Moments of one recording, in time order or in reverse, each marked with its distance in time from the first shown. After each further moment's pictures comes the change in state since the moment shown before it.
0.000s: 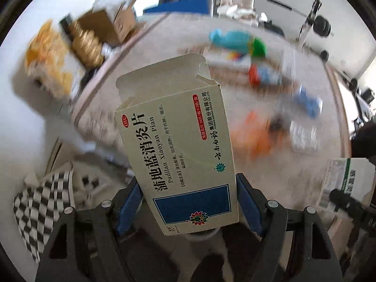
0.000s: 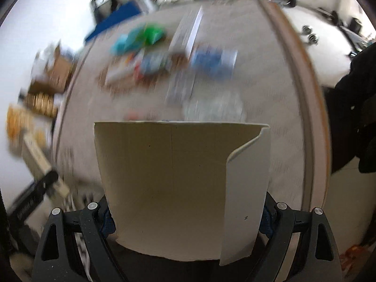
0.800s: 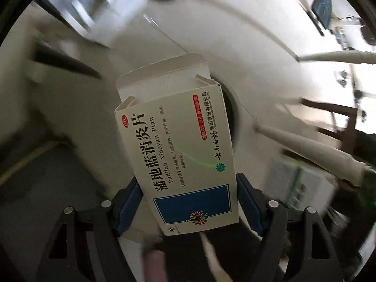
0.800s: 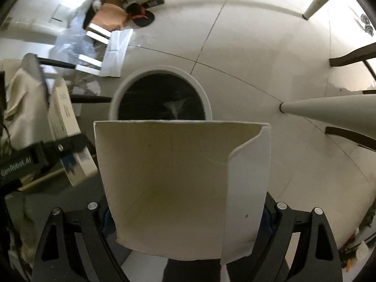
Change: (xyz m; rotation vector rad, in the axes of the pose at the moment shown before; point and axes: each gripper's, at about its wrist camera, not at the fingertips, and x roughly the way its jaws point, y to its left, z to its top) left arm 0.440 0.047 -0.235 -0.321 0.604 -0.386; right arm 0.411 -0.060 -0.192 -0.241 0.397 -0.093
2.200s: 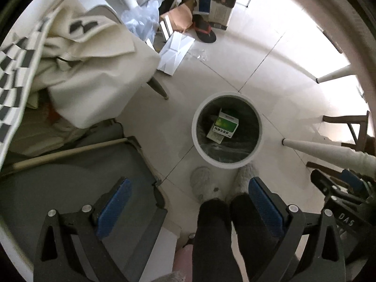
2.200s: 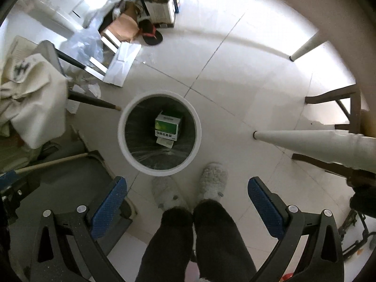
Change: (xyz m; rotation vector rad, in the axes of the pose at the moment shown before) left arm -0.214 -0.042 -0.143 -0.032 -0.258 0.359; right arm -0.170 0.067 -0.036 -0.140 -0.125 -0.176
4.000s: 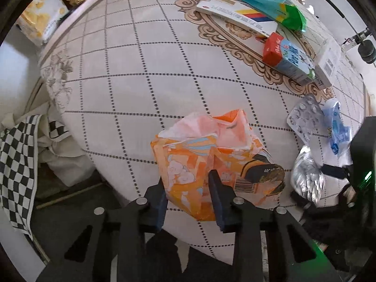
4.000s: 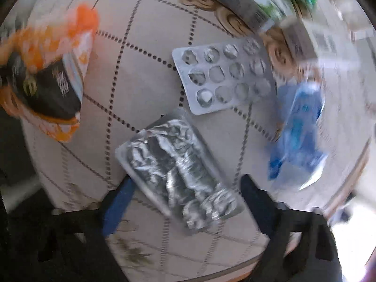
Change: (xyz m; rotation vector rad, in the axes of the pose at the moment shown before) left arm -0.180 -0.253 0.182 -0.009 -0.142 -0.007; right arm -0.172 -0.189 0.248 -0.485 0.126 -0.089
